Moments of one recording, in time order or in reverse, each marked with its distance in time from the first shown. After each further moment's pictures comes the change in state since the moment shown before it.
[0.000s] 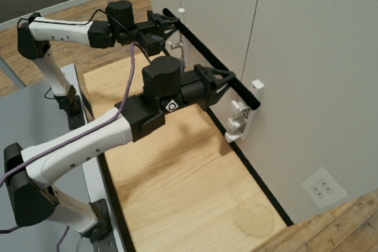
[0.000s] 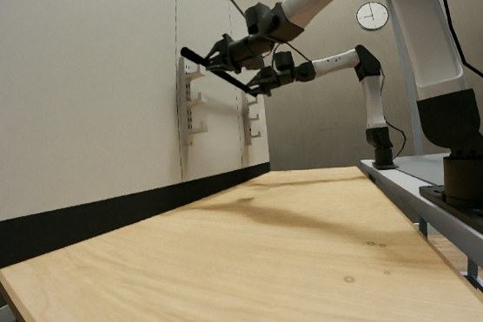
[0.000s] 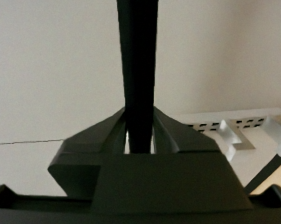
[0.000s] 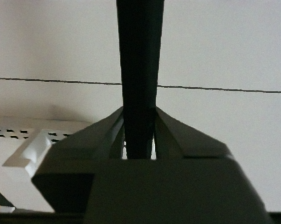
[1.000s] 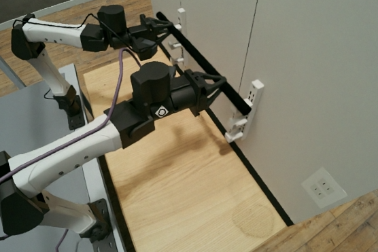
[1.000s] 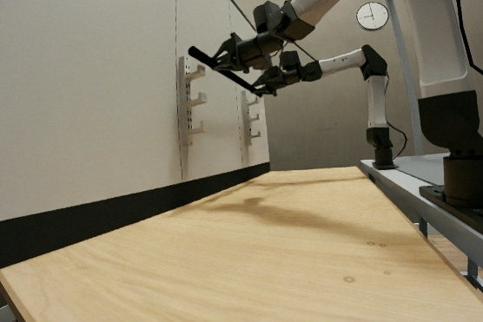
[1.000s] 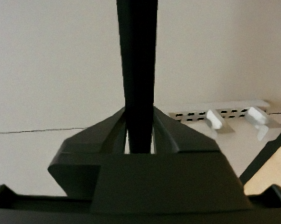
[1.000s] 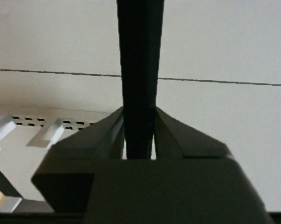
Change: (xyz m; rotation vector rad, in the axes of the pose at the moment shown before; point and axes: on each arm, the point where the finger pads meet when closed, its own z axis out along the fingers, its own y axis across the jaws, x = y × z) left arm 0.000 -0.009 -0.025 0.005 -0.002 -0.003; right arm -0.001 0.008 -0.024 -0.009 -0.010 -0.006
